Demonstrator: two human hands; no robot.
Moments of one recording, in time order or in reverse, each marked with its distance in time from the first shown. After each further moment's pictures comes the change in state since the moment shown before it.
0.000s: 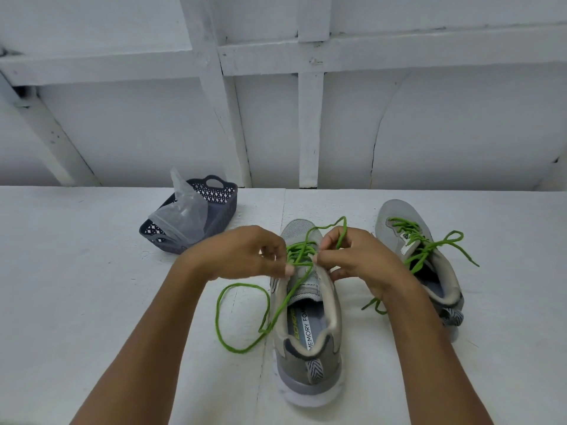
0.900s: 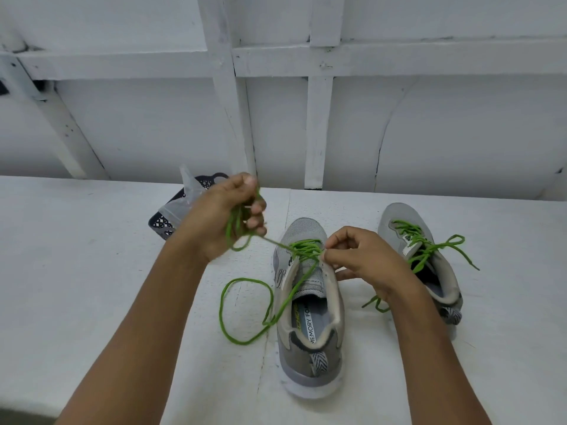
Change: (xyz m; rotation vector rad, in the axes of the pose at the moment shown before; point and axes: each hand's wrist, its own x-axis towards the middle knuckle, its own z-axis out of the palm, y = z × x) left_hand -0.008 0.000 -0.015 -1.310 0.407 0.131; right_hand -0.004 0.004 0.001 -0.010 0.046 -0.009
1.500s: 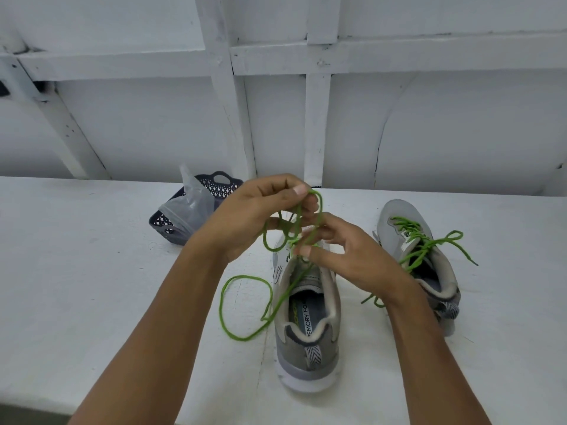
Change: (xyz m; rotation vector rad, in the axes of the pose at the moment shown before) left_hand -0.011 0.000 0.040 0.385 -0.190 0.146; right_hand -0.010 -0.011 0.007 -0.229 -0.204 -0.396
